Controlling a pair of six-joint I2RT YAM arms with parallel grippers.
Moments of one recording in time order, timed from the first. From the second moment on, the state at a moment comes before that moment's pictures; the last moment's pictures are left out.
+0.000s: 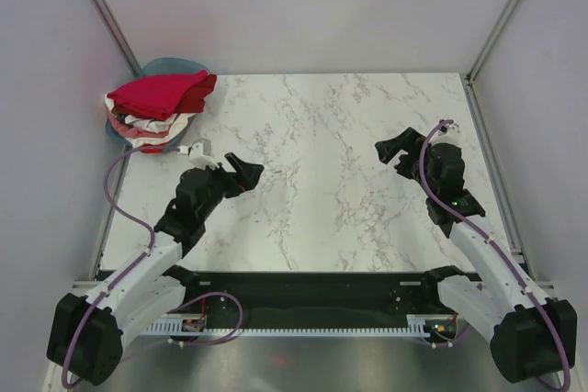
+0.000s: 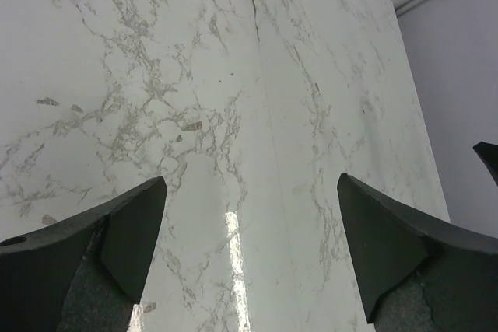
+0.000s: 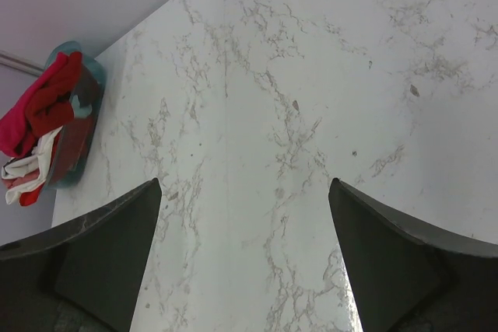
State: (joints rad) left arm -0.41 0.86 0.40 0.21 0.00 -0.70; right arm 0.20 0.92 0.61 0.01 -0.02 0.71
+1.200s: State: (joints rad) left arm -0.03 1.55 1.20 -0.28 -0.37 -0.94; right arm 0.20 0.91 0.60 0.01 0.00 0.73
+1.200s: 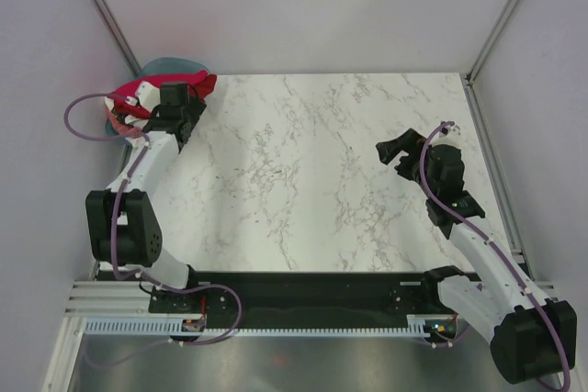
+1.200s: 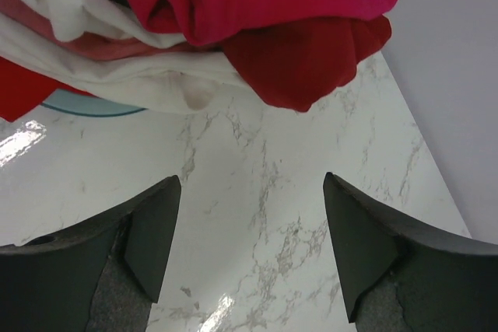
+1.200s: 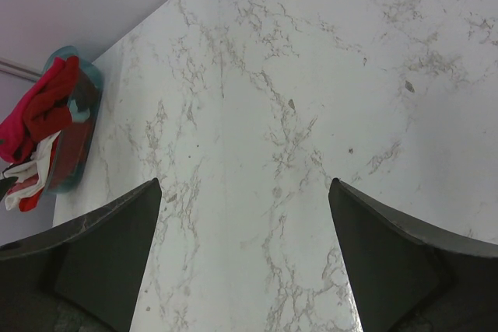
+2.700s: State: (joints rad) left arm -0.55 1.22 1.70 -0.36 -0.49 -0.76; right arm 0.20 0.90 0.60 0.02 -0.01 0.72
